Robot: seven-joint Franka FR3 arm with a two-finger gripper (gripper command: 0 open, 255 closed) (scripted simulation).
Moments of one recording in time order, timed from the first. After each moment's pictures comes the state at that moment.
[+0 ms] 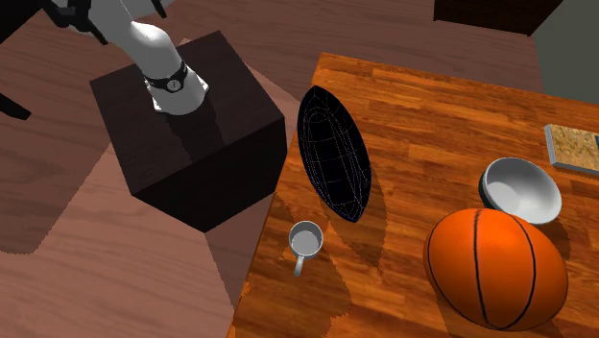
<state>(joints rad) 0.02 -0.81 -0.01 -2.42 0.00 1.43 -0.08</state>
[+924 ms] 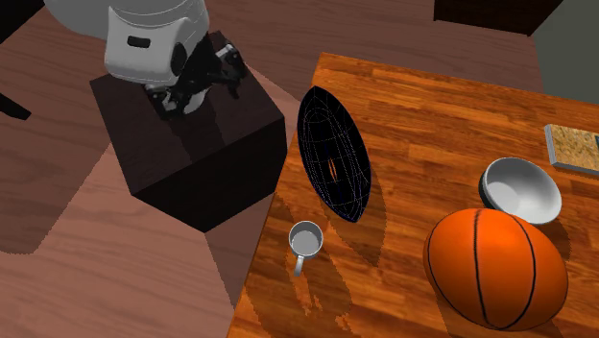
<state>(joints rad) 0.04 -0.49 0.07 -2.48 0.05 1.88 0.01</state>
